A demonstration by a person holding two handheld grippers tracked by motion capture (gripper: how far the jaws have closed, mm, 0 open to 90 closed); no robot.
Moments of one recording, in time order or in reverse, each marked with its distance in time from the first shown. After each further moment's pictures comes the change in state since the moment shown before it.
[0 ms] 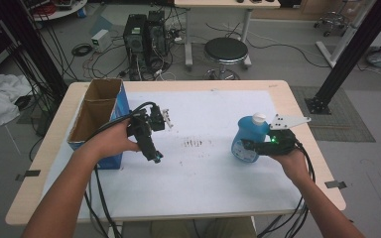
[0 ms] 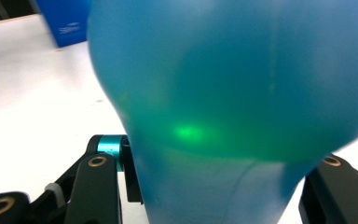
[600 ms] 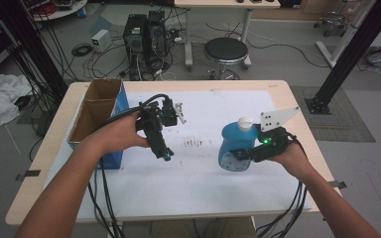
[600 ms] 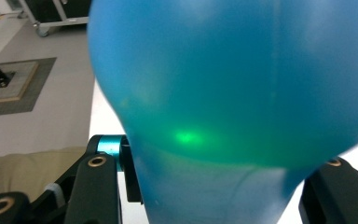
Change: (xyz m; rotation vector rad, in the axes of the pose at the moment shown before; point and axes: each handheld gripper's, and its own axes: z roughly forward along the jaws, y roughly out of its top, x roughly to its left) left arm -0.020 0.037 -0.033 -0.028 -0.015 0.082; right arm 0.035 0.054 0.005 0.042 0.334 -0.149
